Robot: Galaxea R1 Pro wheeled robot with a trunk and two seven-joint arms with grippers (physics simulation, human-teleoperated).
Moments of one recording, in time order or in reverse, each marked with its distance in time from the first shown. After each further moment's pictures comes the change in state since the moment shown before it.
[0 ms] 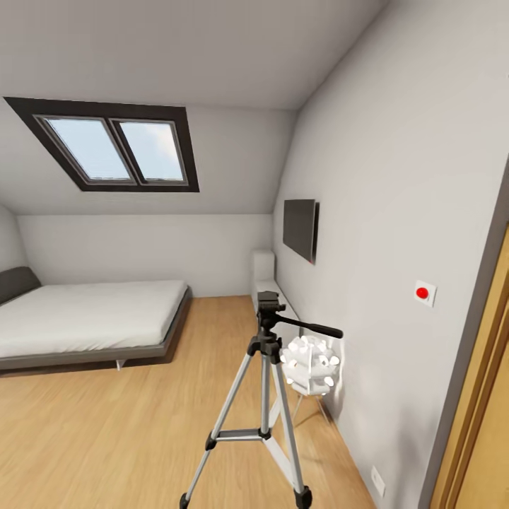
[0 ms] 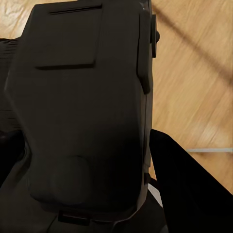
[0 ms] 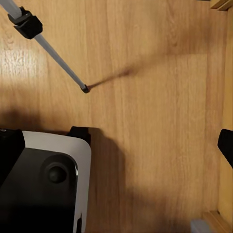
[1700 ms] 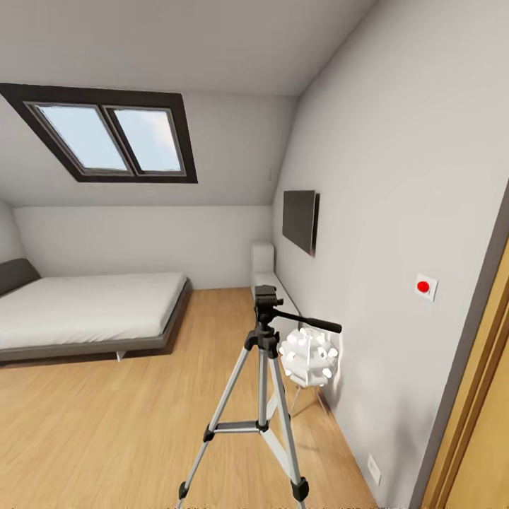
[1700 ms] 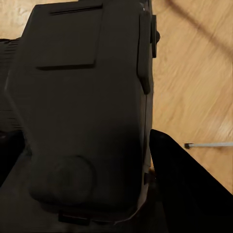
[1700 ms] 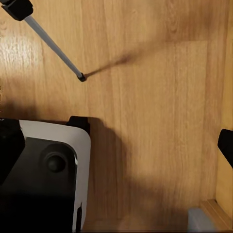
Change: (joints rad) left arm 0.000 0.029 -0.003 0.000 -0.045 0.008 -0.005; right arm 0.002 0.001 -0.001 0.000 0.000 0.004 -0.007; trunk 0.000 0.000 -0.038
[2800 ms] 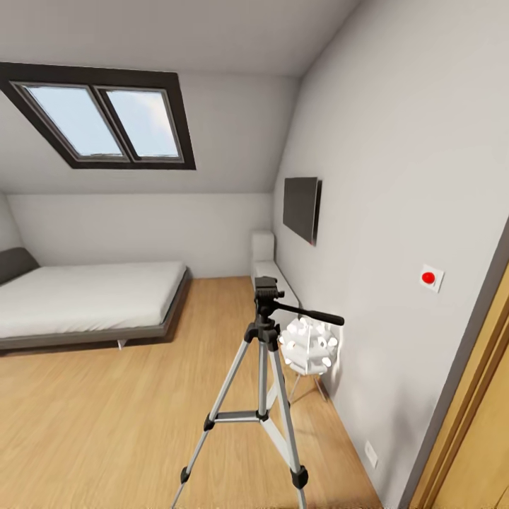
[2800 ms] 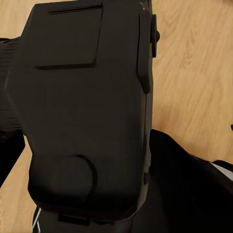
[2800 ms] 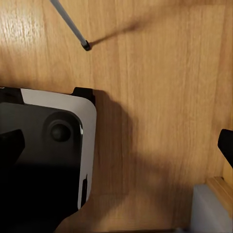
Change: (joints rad) left arm 0.000 0.039 0.001 -0.005 -0.243 -0.008 0.004; right arm 0.052 0.010 -0.001 -0.001 0.000 -0.014 0.000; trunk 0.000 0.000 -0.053
